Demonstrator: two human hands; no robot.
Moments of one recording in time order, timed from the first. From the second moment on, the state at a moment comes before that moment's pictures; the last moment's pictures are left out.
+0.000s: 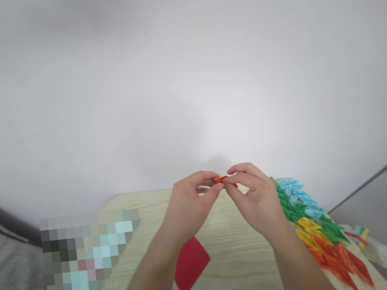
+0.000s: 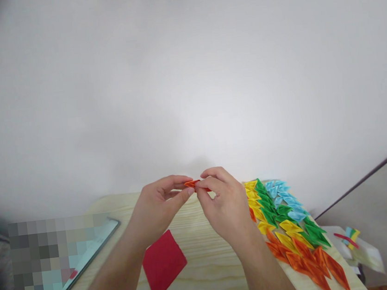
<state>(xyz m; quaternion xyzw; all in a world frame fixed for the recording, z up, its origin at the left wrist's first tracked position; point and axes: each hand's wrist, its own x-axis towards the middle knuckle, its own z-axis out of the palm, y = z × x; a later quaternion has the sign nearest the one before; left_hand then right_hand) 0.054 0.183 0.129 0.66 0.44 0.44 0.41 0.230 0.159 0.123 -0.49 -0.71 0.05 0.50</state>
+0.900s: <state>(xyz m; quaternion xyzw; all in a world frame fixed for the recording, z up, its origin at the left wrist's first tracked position) 0.055 0.167 0.120 0.60 0.44 0.45 0.49 0.232 0.145 0.122 -0.49 -0.72 0.09 0.48</state>
